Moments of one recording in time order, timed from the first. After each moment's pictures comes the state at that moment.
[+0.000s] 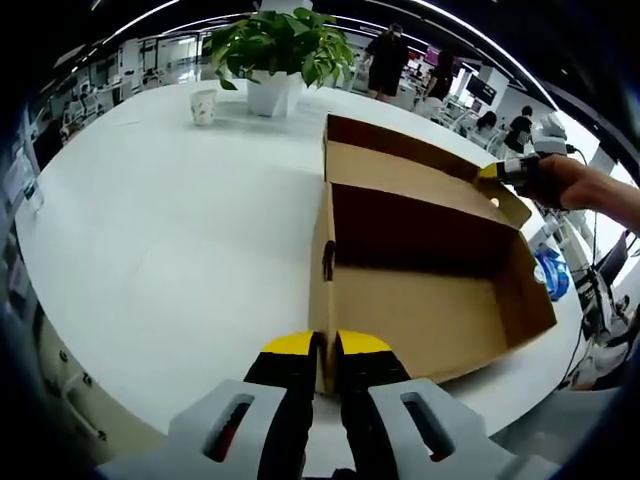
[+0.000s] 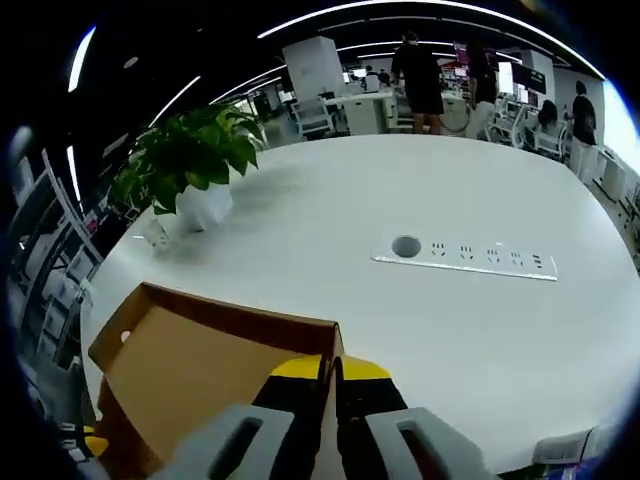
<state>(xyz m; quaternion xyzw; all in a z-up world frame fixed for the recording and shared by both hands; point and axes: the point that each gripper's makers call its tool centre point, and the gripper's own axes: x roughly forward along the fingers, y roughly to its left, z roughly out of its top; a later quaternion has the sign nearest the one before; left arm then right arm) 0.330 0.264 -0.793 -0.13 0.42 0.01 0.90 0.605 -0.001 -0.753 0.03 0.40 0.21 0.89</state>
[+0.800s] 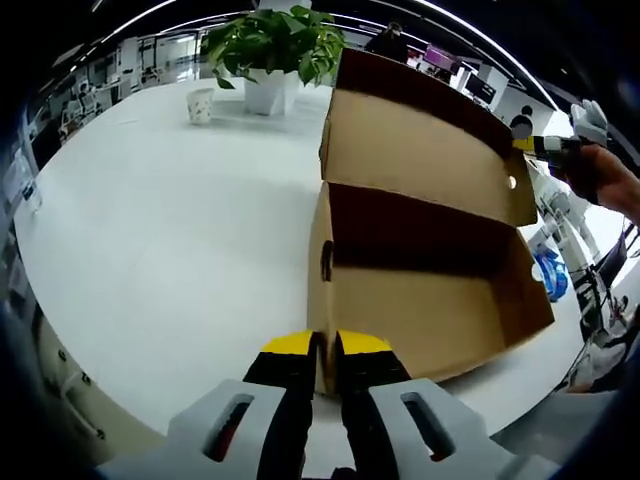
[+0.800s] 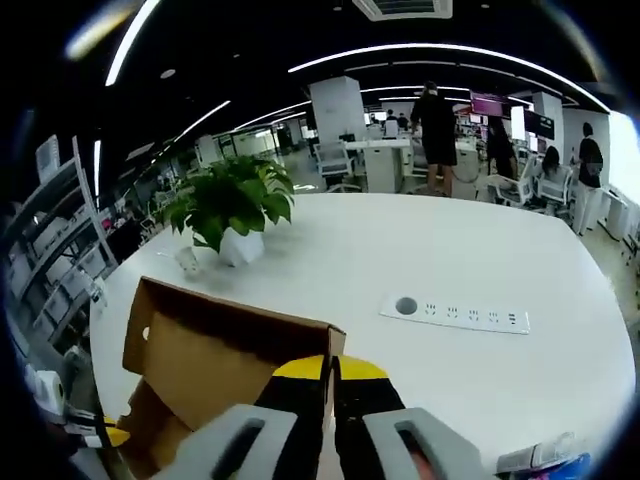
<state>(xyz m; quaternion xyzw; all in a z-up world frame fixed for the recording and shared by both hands) 0.333 0.259 -0.790 -0.13 0.42 0.01 0.90 0.546 0.006 -0.646 0.01 0.29 0.24 0.92</state>
